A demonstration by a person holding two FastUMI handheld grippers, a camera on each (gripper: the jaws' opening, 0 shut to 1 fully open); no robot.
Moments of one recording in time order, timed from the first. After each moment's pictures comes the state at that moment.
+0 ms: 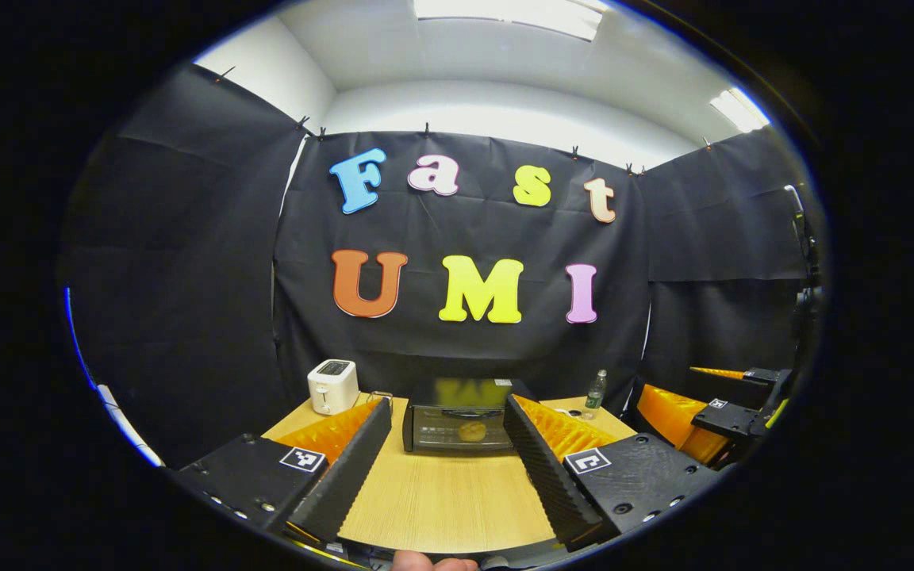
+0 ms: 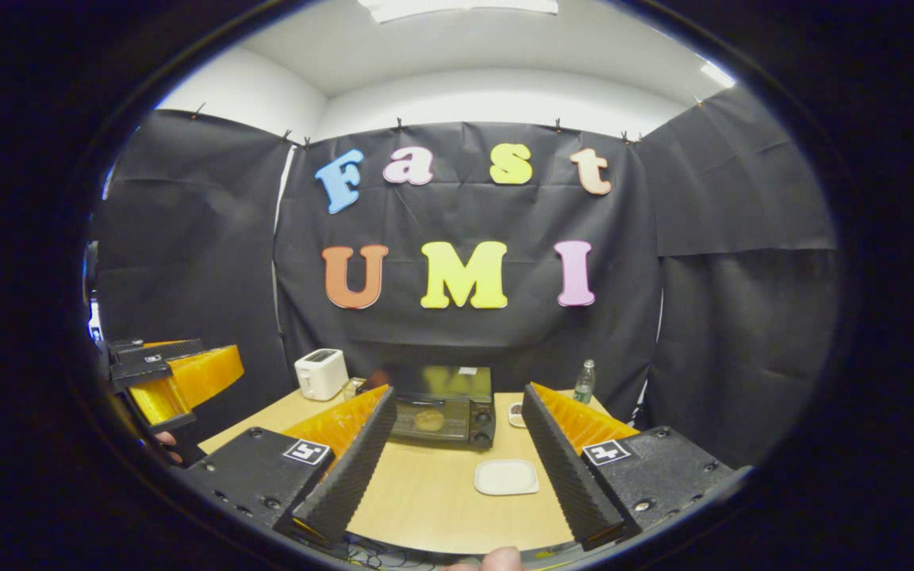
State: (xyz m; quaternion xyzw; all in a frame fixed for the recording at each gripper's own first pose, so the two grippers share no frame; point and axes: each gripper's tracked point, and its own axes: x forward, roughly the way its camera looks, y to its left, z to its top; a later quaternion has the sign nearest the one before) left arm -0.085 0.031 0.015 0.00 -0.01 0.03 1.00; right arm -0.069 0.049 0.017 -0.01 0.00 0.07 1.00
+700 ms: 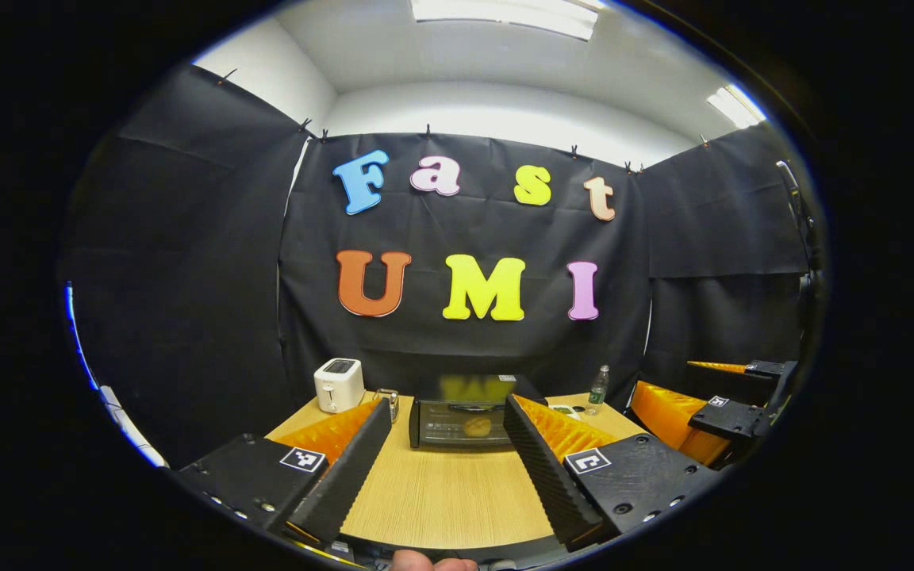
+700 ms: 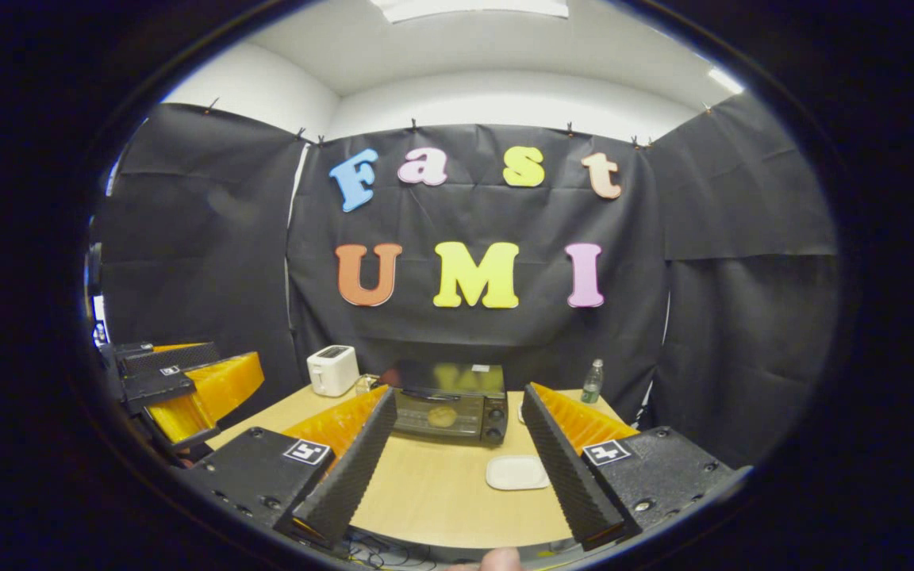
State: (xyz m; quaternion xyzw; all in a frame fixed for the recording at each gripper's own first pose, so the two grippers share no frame) left arm -0.091 0.029 0.002 0.00 0.00 0.03 1.00; right arm -0.078 0.066 0.006 -0.02 0.00 0.08 1.00
